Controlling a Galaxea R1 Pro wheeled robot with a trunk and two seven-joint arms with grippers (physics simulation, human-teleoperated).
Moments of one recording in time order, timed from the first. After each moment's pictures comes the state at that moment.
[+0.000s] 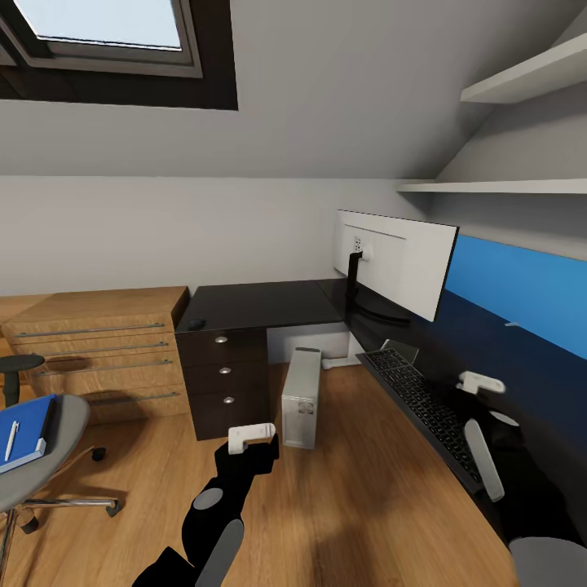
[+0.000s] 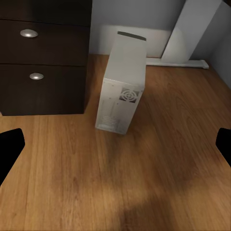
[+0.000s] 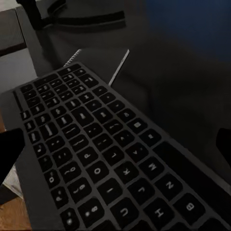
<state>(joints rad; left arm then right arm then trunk) -0.21 -0.08 -0.47 -1.55 0.39 0.47 0.54 -0.51 -0.15 -0.18 -1.23 -0.25 0.47 -0.09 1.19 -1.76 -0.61</state>
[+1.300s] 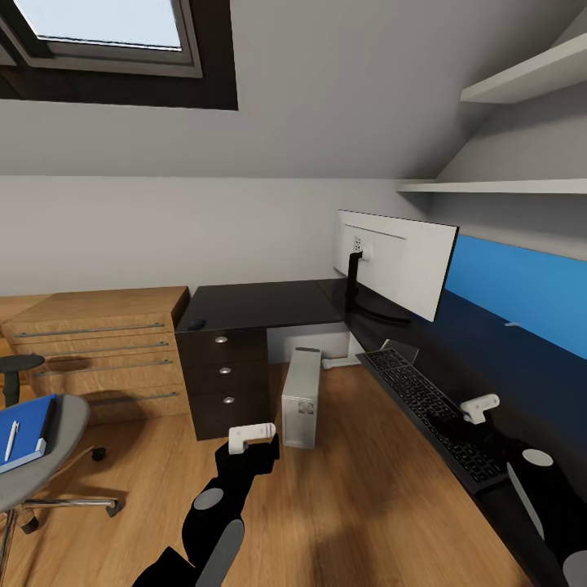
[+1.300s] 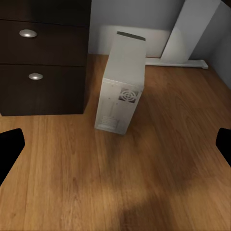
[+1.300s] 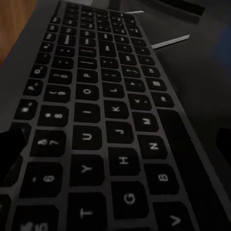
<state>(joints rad) -0.21 -0.08 -0.47 -1.55 0.39 0.47 0.54 -0.50 -0.33 -0.19 -0.88 0.12 0.03 0.49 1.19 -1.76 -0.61</state>
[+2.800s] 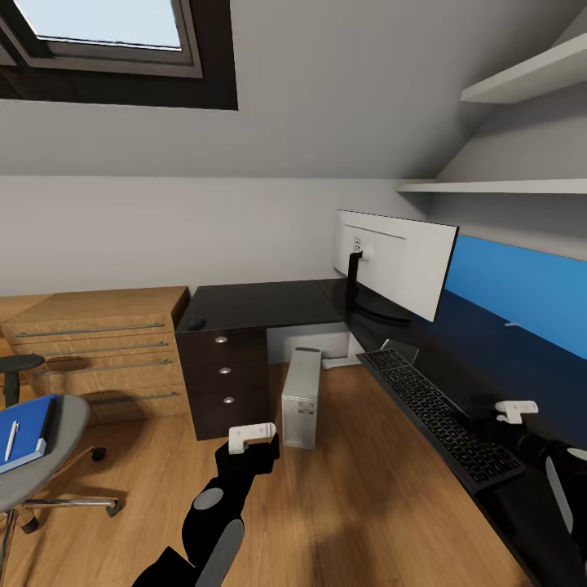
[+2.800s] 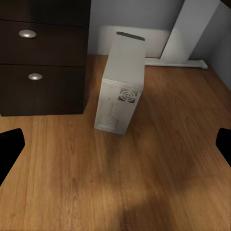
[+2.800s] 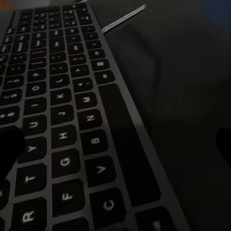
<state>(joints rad) -0.21 -0.08 -0.47 -1.55 0.39 0.47 0.54 -0.50 -0.33 -0.44 -0.96 0.11 0.30 0.63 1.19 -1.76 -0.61</state>
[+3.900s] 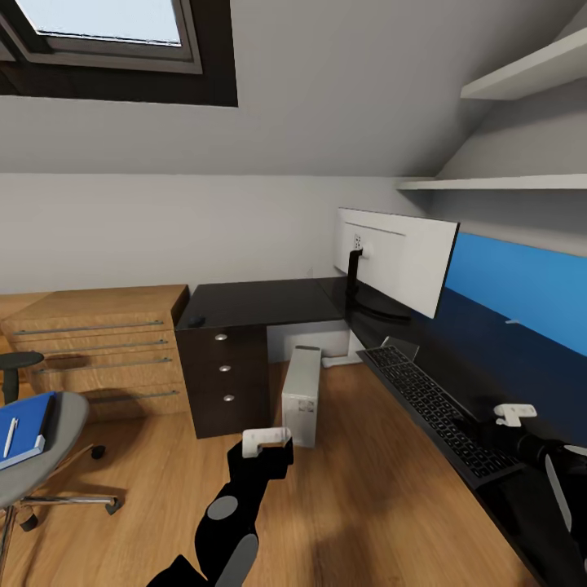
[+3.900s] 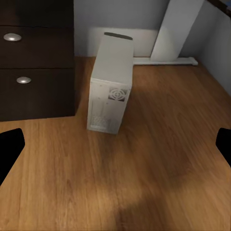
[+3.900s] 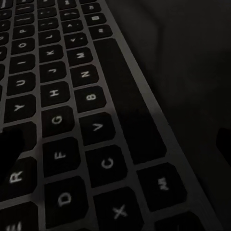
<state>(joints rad) -0.21 -0.08 -0.57 -1.57 0.39 0.47 0.59 -0.50 -0.33 -0.44 -0.98 0.16 0.41 0.64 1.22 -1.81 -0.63</state>
